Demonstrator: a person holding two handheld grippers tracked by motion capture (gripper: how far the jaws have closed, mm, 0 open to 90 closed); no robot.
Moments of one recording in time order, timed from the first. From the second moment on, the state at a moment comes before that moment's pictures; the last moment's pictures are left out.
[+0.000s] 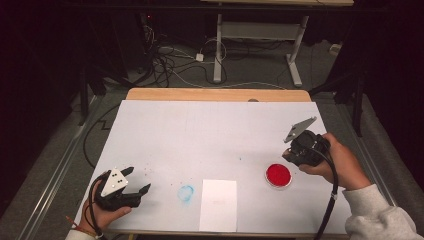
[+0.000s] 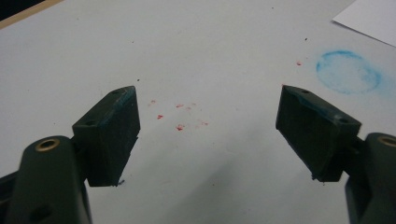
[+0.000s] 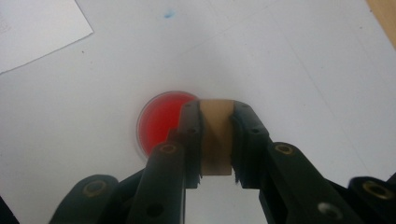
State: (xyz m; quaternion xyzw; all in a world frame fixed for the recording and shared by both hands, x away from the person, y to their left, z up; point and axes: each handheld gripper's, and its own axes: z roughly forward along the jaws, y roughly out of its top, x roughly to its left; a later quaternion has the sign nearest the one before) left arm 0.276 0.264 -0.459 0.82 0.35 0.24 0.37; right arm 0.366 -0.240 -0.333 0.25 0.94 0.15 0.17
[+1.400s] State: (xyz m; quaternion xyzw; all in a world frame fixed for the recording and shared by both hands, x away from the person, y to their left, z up) left arm 0.274 0.260 -0.460 0.83 0.34 0.25 0.36; right arm 0.377 -0.219 -0.424 0.25 0.96 0.08 0.11
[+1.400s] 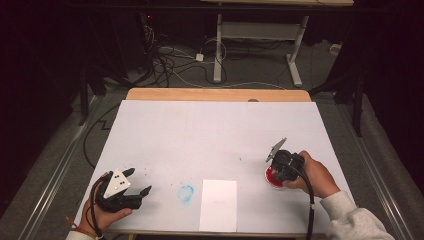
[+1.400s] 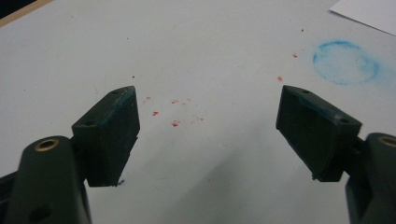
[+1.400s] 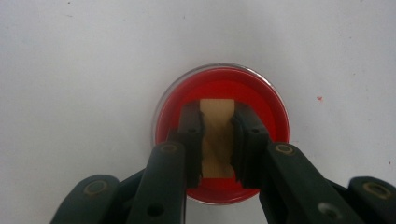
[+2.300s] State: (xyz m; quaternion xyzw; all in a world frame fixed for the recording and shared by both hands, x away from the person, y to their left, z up) left arm 0.272 0.259 -0.460 0.84 0.33 0.25 0.35; right arm 0.368 -0.222 -0.355 0.24 0.95 0.12 0.16
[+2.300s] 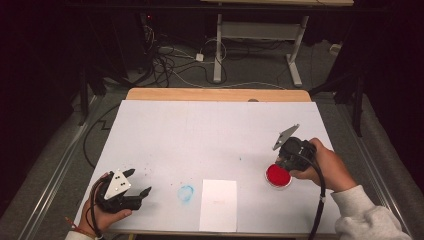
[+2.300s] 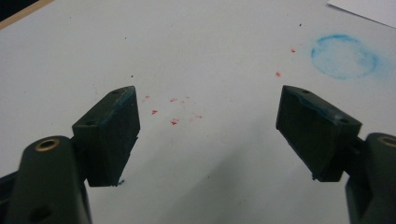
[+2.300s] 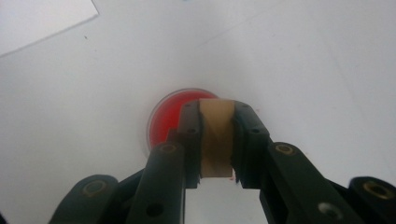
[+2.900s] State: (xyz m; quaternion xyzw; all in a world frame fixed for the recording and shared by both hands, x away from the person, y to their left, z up) left arm 0.274 0.257 -0.461 0.84 0.33 0.25 0.35; right arm 0.379 -0.224 -0.402 0.25 0.96 0.07 0.10
